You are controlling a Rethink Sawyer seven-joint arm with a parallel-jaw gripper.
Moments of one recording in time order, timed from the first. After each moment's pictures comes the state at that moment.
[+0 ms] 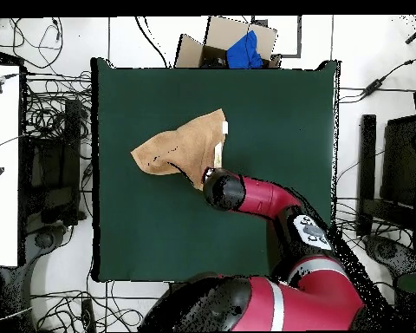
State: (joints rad) arm -0.40 -0.45 0.10 1.71 -0.13 0.26 1.78
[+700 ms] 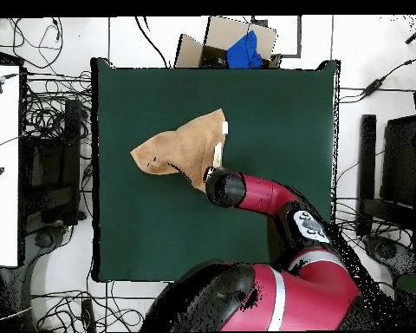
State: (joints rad) arm -0.40 -0.39 0.10 1.67 -0.14 0.26 1.78
